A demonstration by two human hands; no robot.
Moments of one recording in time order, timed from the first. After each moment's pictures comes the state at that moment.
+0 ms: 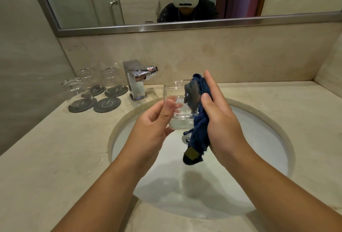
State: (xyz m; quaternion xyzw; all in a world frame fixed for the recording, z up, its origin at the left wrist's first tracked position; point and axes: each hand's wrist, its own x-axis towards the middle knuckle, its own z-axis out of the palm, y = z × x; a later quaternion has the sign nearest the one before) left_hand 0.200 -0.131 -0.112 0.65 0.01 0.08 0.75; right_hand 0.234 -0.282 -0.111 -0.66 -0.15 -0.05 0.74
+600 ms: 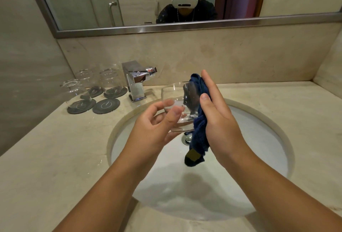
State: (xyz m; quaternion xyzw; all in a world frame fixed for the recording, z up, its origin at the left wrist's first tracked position) left_hand 0.199 -0.131 -0.114 0.68 0.01 0.07 0.73; right_hand 0.232 -0.283 -0.109 -0.68 -0.17 -0.06 0.71
